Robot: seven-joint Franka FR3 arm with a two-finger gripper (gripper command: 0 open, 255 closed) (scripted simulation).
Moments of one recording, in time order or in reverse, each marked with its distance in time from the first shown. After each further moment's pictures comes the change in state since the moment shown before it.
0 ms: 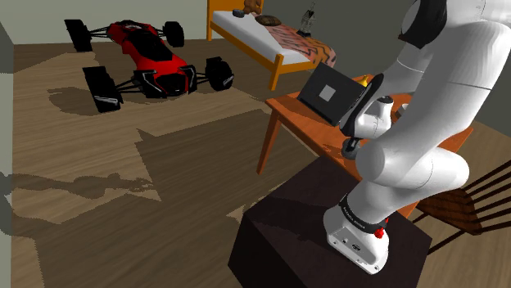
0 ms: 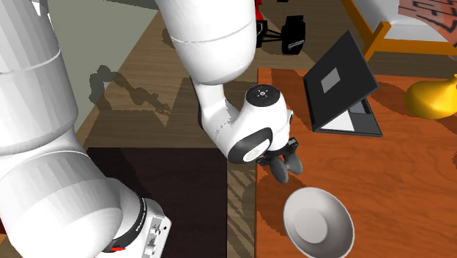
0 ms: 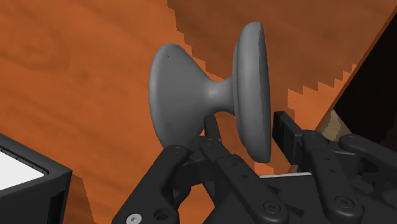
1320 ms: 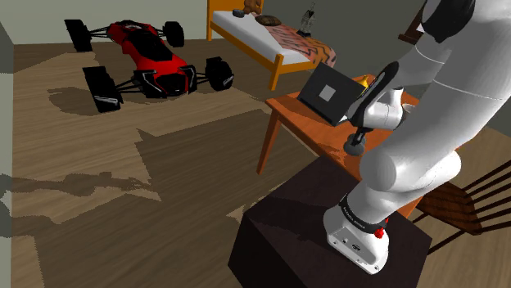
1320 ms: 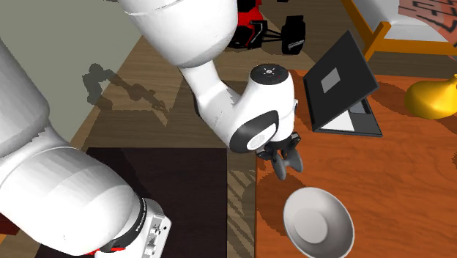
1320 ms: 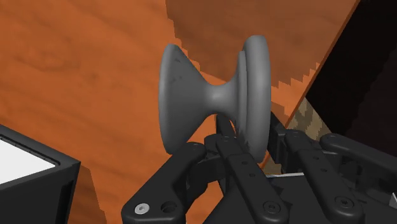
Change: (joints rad) arm 0.263 -0.190 -0.287 -0.039 -0.077 -0.213 0.034
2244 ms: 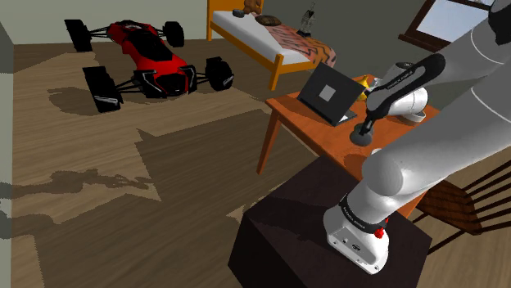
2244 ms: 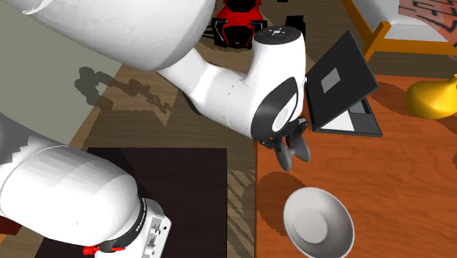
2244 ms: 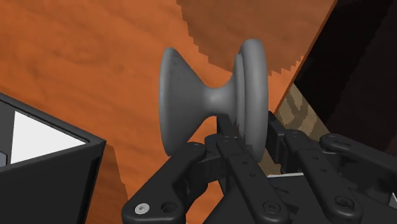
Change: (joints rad) arm 0.120 -0.319 -0.198 0.018 -0.445 -0.298 0.288
